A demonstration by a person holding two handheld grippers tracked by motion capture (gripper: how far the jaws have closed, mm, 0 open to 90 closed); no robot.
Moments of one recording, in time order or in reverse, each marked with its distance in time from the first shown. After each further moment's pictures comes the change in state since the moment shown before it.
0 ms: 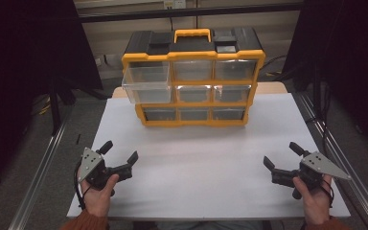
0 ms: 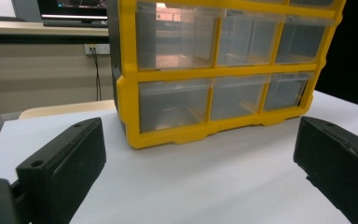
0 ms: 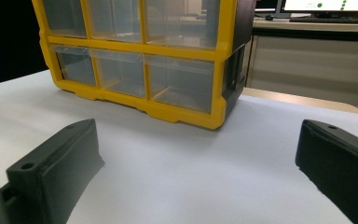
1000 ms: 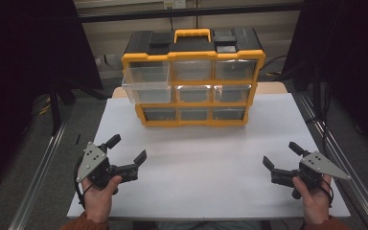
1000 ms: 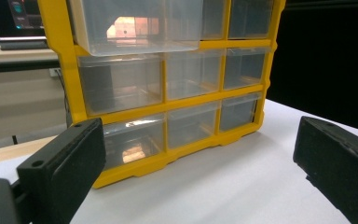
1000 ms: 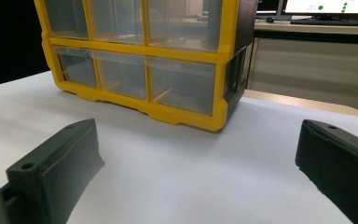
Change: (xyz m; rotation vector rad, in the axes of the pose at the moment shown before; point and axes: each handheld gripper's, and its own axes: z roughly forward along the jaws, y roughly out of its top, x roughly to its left) left arm -0.031 0.046 -0.005 -0.014 -0.120 0.054; right arm 0.001 0.000 0.001 -0.005 0.008 -0.001
